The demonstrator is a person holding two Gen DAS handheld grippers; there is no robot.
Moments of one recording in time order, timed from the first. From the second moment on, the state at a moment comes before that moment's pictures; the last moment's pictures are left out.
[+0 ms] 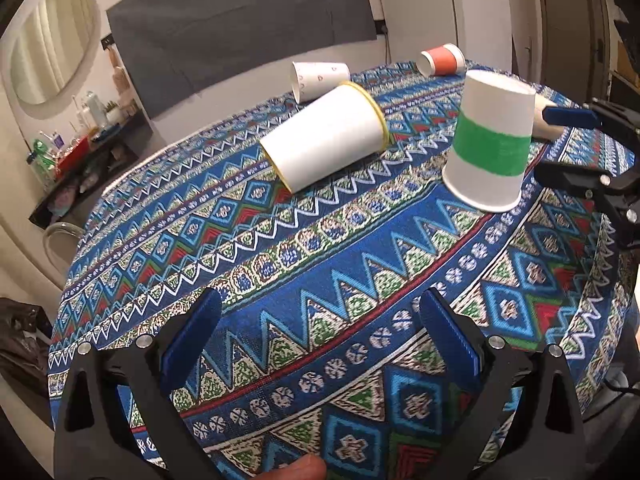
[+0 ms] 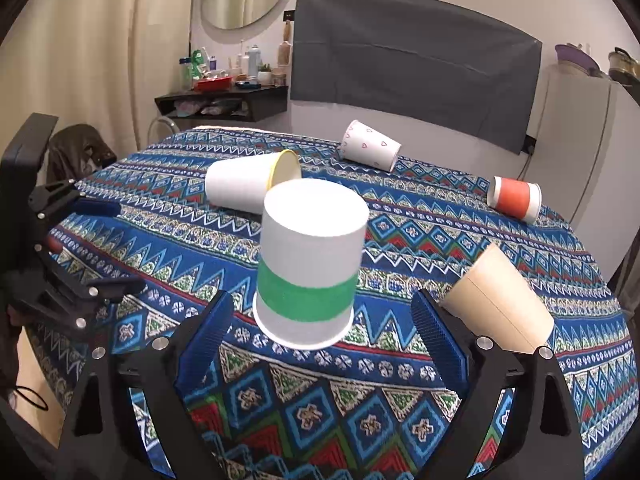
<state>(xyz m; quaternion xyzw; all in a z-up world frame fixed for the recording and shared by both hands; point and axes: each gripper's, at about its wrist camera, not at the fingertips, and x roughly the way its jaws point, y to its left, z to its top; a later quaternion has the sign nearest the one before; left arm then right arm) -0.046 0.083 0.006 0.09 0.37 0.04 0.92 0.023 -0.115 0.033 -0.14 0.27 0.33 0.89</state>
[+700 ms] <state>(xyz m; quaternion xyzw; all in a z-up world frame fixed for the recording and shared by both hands) -0.027 0.029 0.015 0.02 0.34 0.09 0.93 0.042 -0.167 0.026 -0.08 0.26 0.35 0.90</state>
